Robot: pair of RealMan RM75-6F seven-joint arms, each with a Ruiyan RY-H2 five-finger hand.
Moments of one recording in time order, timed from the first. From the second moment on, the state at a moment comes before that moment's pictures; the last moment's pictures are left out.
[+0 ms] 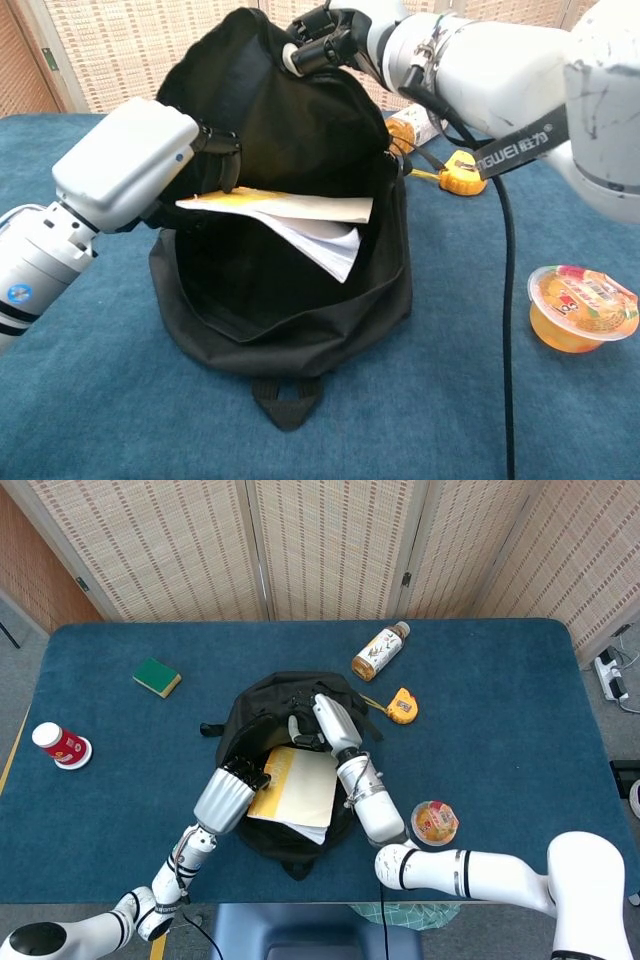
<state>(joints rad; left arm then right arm) -0.63 -1.90 -0.10 -0.93 1.74 1.55 0.19 1.01 -1.70 0.55 -1.59 -0.63 1.00 -0.08</state>
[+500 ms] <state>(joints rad) -0.55 -1.84 -0.06 -1.27 1.64 1.44 0.52 1.01 -1.70 0.54 -1.61 -0.64 1.02 -0.09</state>
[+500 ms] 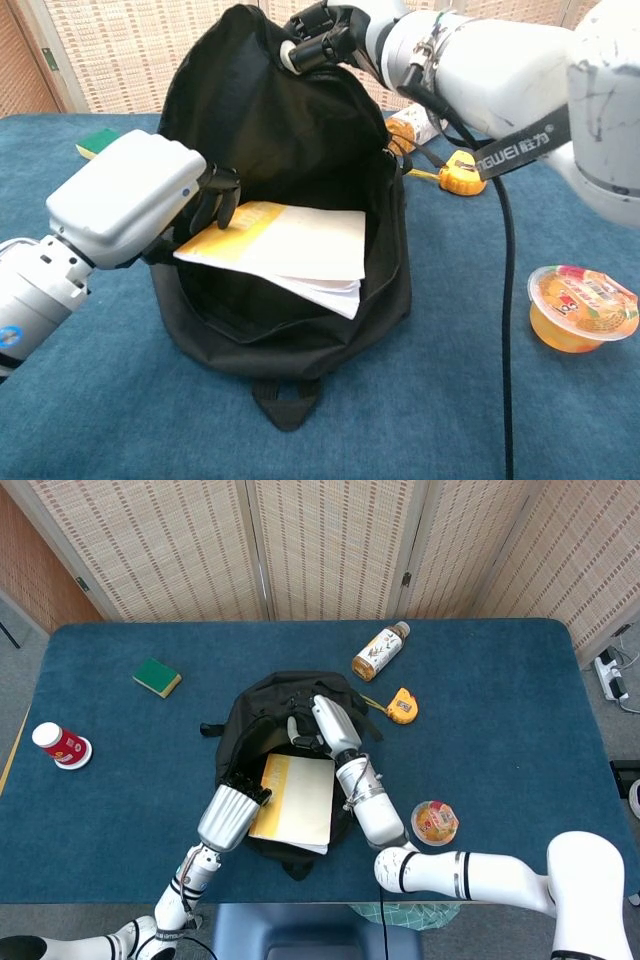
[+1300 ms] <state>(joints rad) -0.65 -1.96 -0.26 -1.22 1.32 1.20 0.80 0.98 -1.65 0.53 -1.73 -0.65 1.01 -0.05</state>
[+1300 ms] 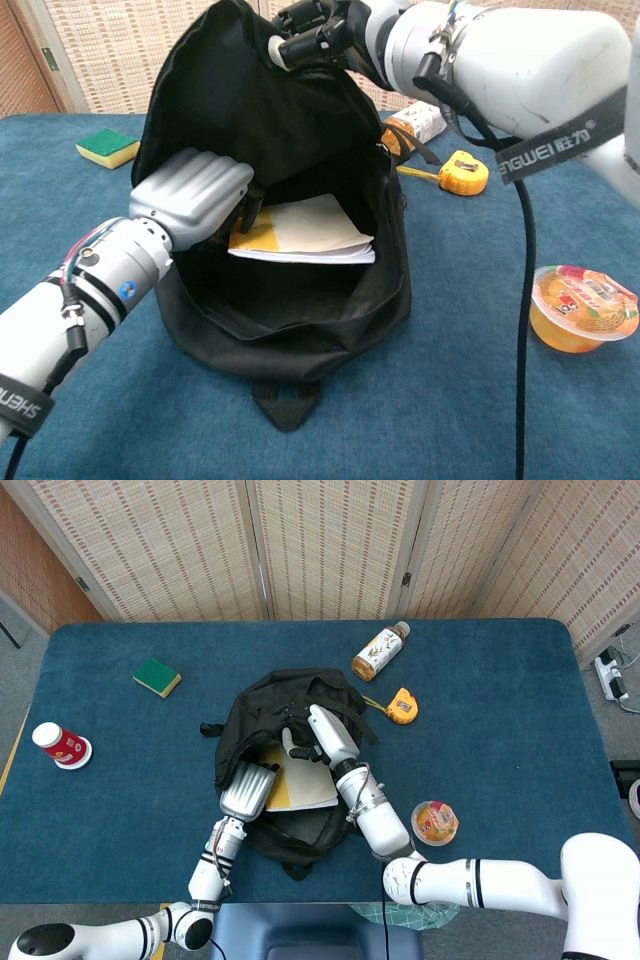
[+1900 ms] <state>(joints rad) -0.74 -2.01 -0.27 -1.08 1.28 1.13 0.79 0.97 -1.64 0.52 -1.73 -0.66 1.02 -0.04</state>
